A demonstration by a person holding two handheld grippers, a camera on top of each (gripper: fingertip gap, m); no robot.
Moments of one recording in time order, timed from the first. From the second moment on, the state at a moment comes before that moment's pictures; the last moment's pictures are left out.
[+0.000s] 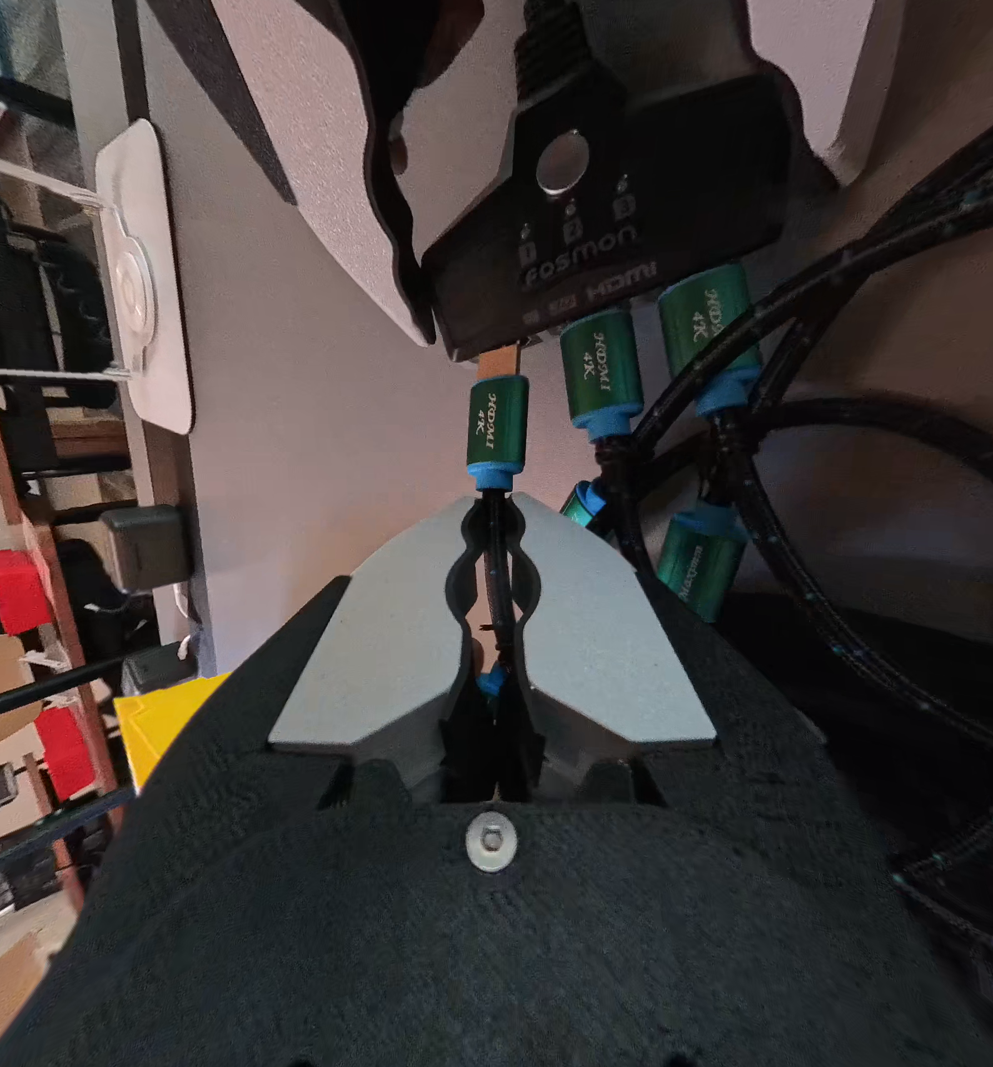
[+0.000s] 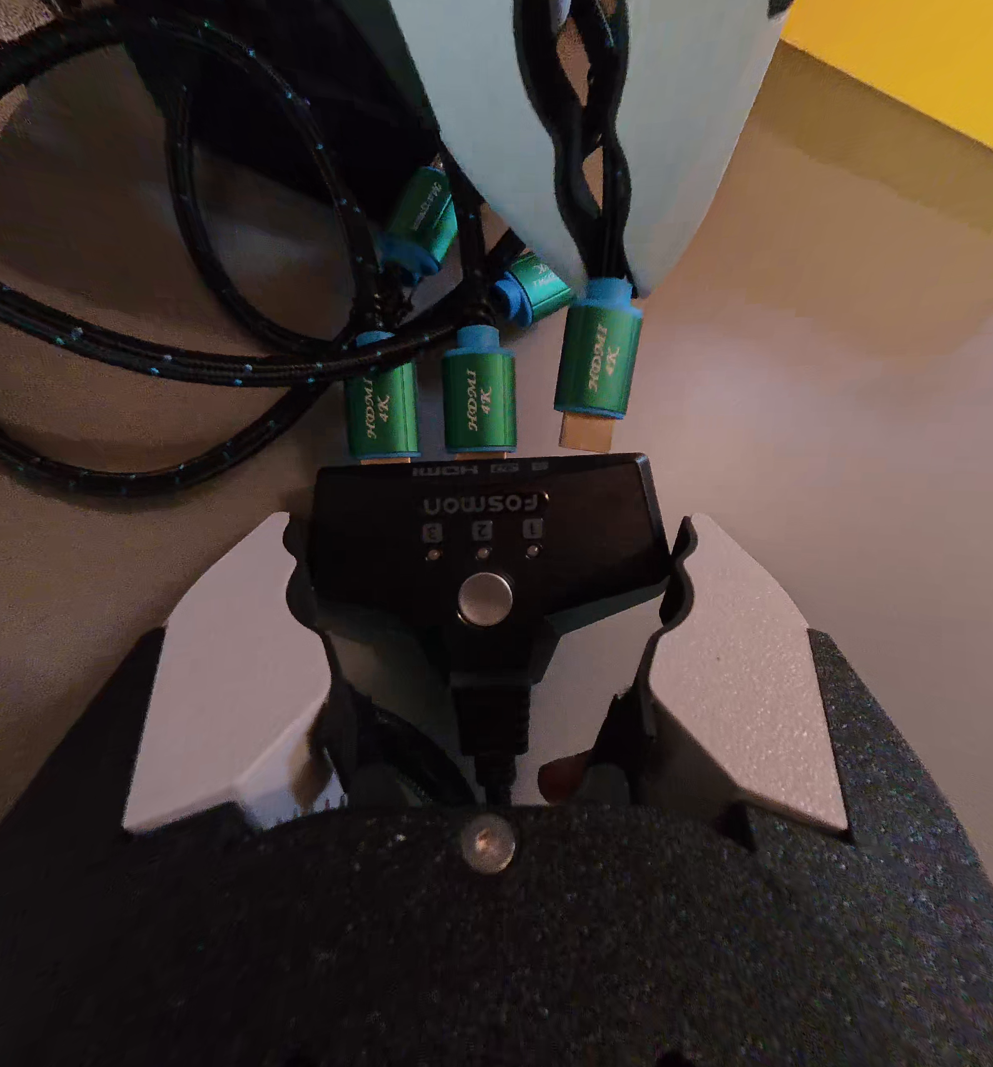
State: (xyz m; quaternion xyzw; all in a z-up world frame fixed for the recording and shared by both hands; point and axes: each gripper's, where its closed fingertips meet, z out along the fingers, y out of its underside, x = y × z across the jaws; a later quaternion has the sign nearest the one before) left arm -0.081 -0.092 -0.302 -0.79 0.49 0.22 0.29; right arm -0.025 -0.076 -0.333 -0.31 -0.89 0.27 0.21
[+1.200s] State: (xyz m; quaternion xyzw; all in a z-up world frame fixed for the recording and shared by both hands) left arm -0.074 -0.090 -0.317 -0.78 0.48 0.28 0.29; right arm 0.022 -0.043 -0.337 -0.36 -0.87 0.29 0.17
